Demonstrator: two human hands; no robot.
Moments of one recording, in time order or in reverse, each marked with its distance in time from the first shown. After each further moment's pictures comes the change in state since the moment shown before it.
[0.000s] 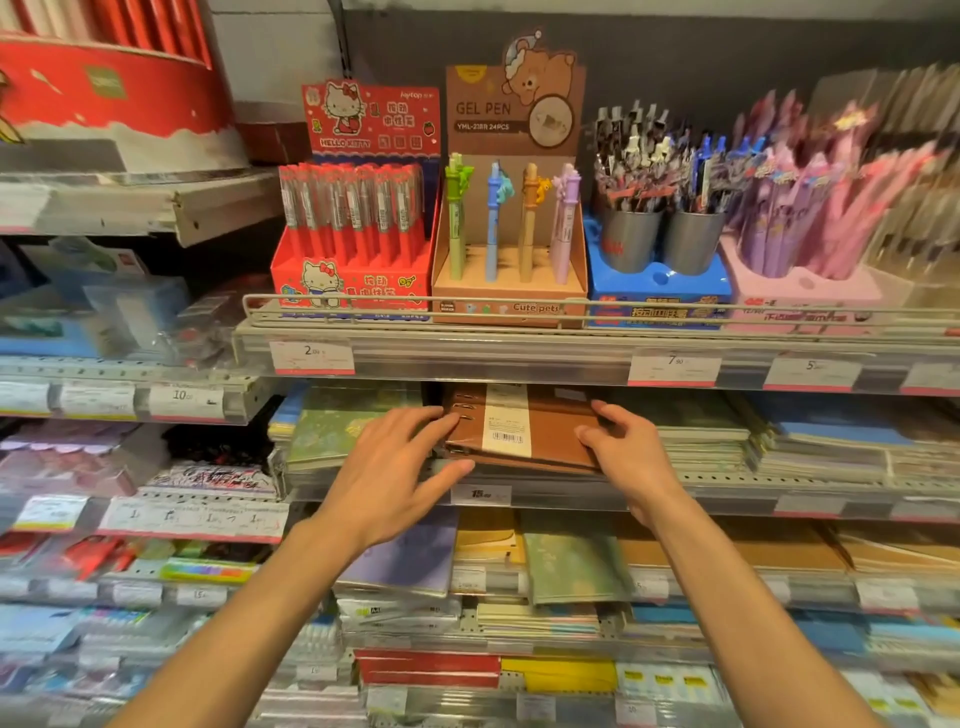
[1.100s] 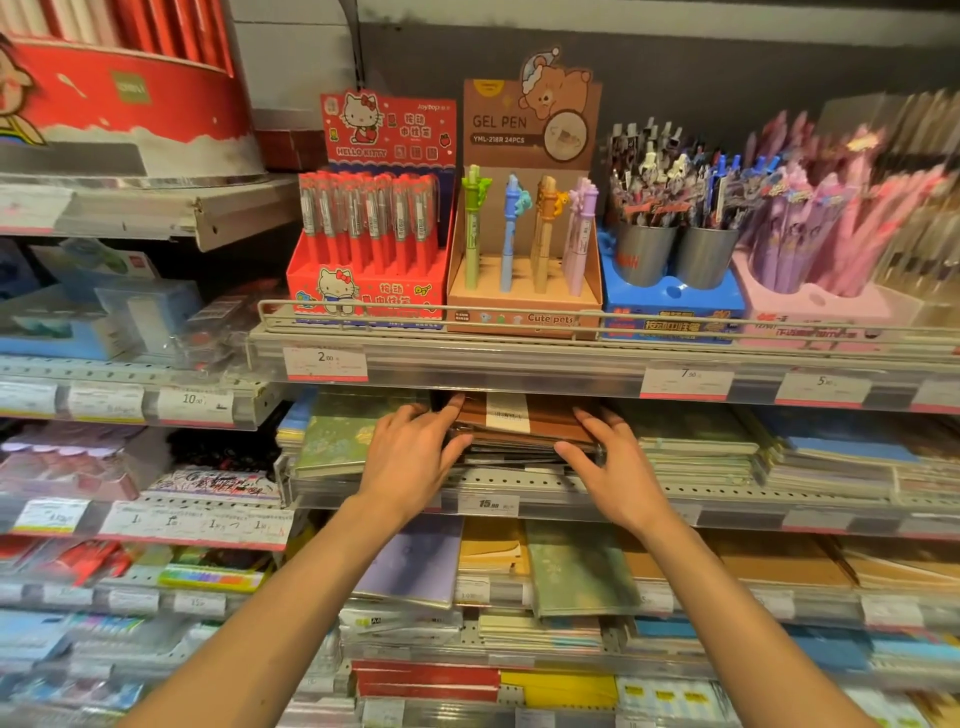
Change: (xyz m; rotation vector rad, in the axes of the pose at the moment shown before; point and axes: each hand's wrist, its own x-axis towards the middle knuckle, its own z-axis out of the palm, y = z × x) left_hand 0.034 -0.005 0.021 0.055 0.005 -0.137; right_hand 0.014 0.023 0.014 -0.519 0.003 -0.324
